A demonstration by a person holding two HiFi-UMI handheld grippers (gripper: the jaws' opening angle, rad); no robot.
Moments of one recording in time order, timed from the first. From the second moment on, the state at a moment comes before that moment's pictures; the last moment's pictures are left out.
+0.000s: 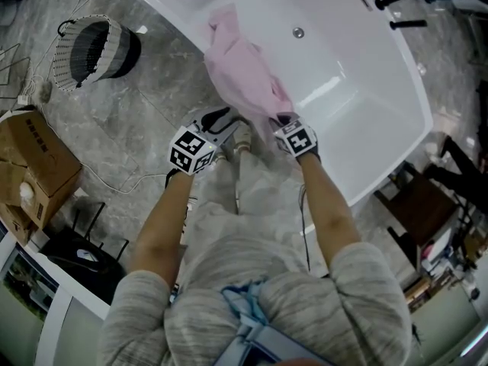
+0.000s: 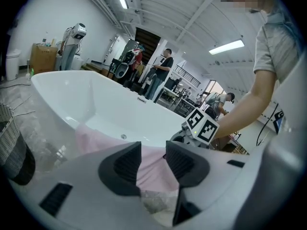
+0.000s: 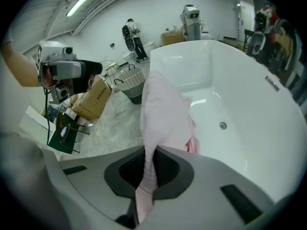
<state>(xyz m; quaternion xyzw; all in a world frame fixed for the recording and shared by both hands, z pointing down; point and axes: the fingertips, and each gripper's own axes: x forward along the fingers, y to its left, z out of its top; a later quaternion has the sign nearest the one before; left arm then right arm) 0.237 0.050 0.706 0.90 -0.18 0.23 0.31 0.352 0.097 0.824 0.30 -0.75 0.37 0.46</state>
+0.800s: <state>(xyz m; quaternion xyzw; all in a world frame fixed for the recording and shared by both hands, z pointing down) 0.244 0.050 0.708 0.90 -0.18 0.26 0.30 0.327 0.054 0.749 0.30 -0.80 0.40 0.32</state>
